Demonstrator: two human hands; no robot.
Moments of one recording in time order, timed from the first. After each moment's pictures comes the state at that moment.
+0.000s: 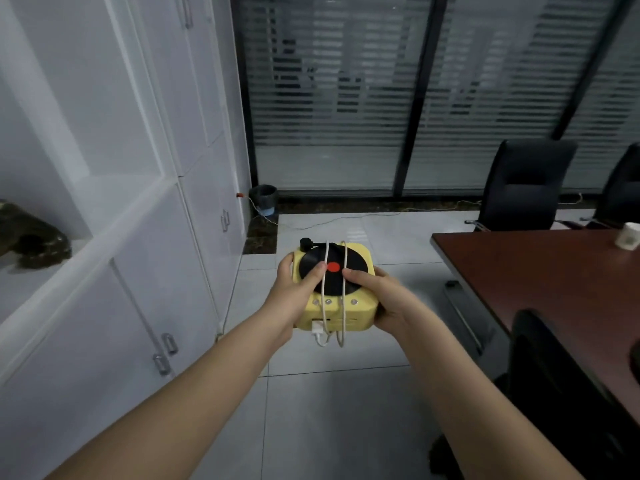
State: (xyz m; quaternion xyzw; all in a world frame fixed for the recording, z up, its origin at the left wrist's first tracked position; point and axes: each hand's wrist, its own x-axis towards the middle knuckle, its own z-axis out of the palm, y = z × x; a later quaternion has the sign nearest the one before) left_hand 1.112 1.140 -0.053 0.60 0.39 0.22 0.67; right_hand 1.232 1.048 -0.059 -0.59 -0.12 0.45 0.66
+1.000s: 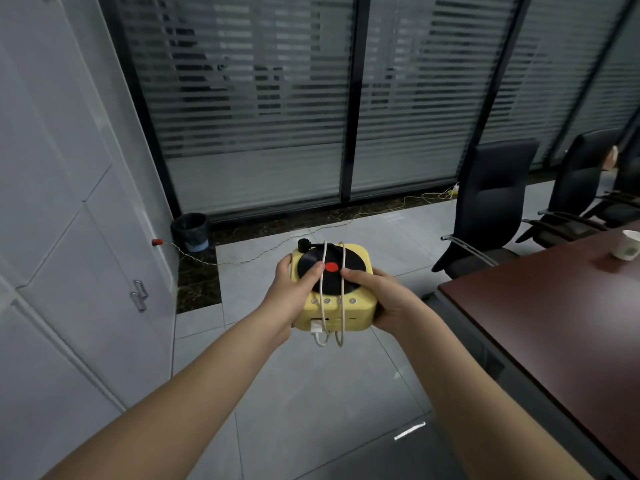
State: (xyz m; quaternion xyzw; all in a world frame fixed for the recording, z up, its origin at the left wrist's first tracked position) left_hand 1.407 1.443 -0.057 0.66 0.33 0.12 0.67; right_hand 1.502 1.319 -0.069 -0.60 -0.06 0.37 0.71
